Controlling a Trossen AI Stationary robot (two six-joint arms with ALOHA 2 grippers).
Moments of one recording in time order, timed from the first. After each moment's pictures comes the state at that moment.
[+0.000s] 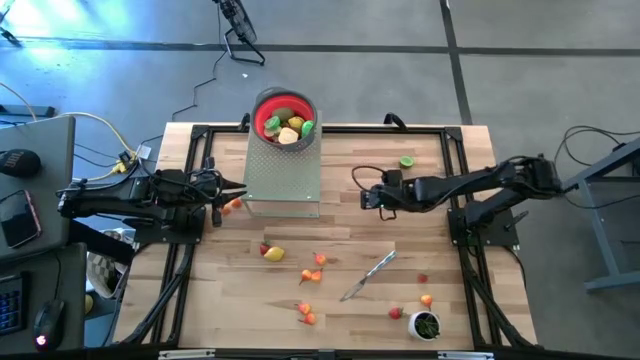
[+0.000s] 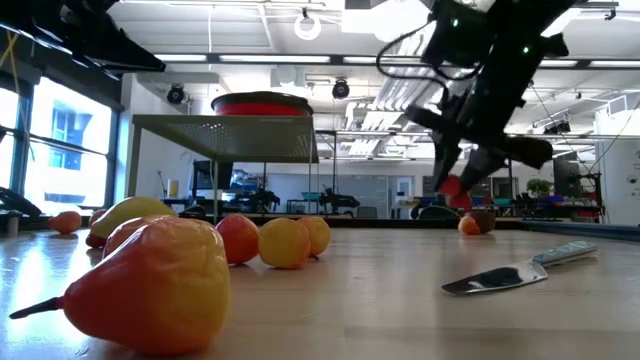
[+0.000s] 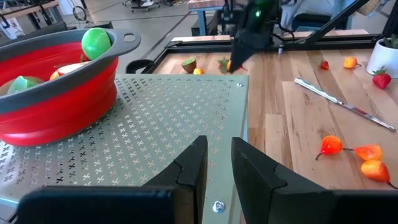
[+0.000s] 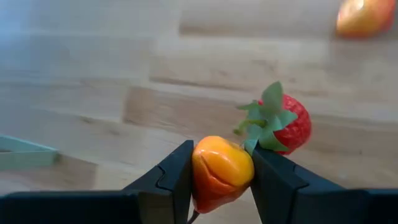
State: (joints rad) left arm -0.01 0.27 0.46 -0.42 -0.28 0.04; right arm -0.04 1.44 0.77 -0.47 0.39 1.37
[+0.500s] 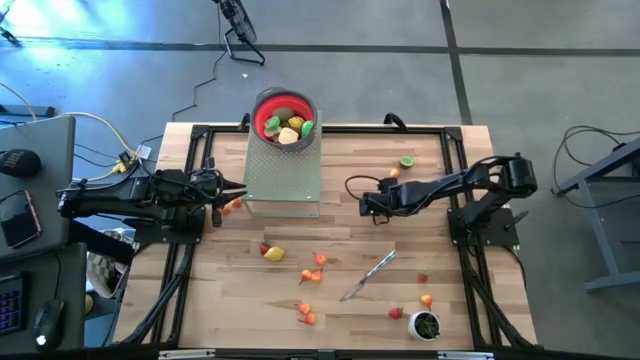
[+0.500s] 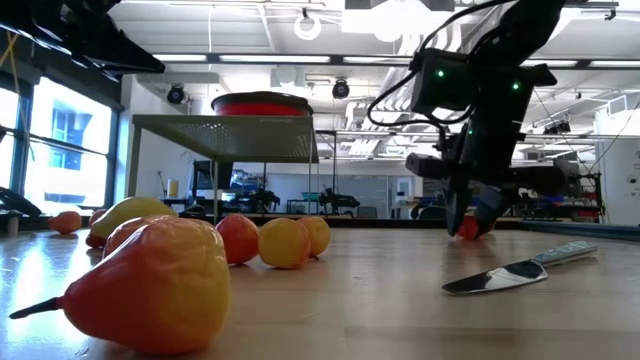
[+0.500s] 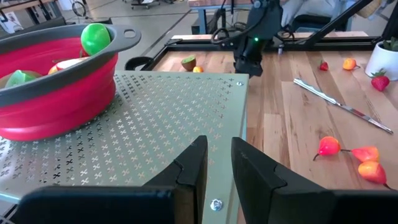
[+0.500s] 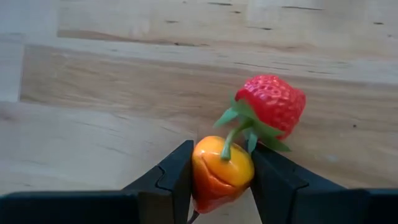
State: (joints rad) left arm -0.01 0.27 0.46 -0.42 -0.28 0.02; right arm -0.05 1.62 0.77 -0.50 0.33 1.42
